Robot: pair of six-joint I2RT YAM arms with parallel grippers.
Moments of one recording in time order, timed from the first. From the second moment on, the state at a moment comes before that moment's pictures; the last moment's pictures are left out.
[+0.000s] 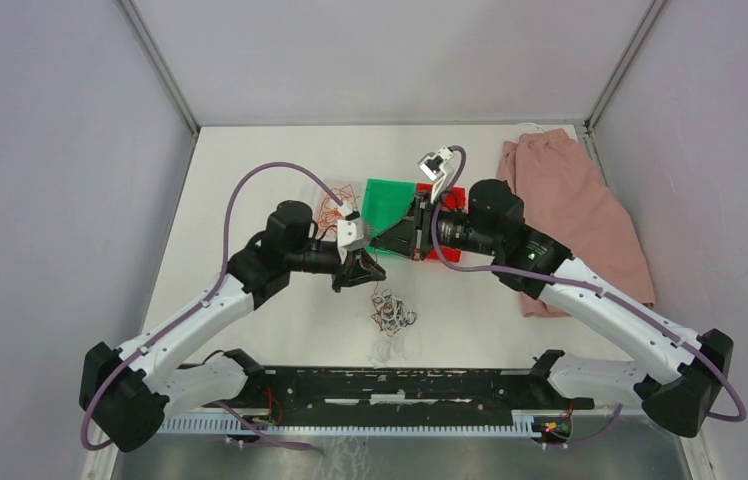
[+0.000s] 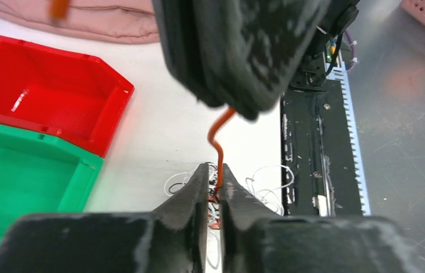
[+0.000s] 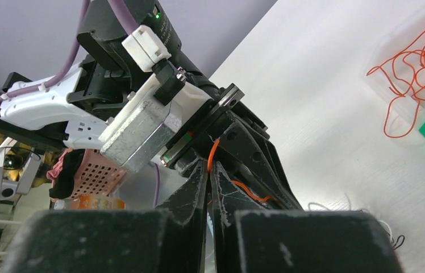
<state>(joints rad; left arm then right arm) -0.64 1.06 0.80 -0.16 0.84 0.24 0.82 1.14 1.09 -0.10 -0.43 0.68</state>
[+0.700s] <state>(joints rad) -0.64 1.08 1.18 -0.28 0.80 0.24 0.82 0.92 0.77 -0.15 -0.21 0.48</state>
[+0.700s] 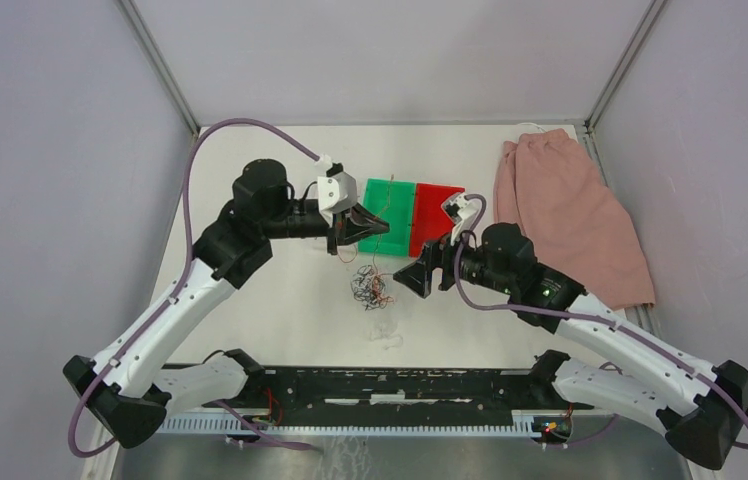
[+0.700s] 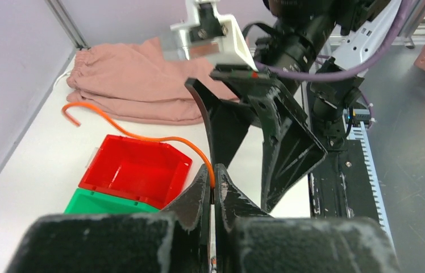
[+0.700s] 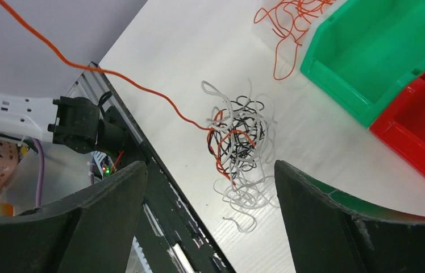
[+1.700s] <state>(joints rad) -0.64 1.16 1.48 -0.38 0.80 0.20 0.82 1.27 0.73 0.45 -0.50 0.65</state>
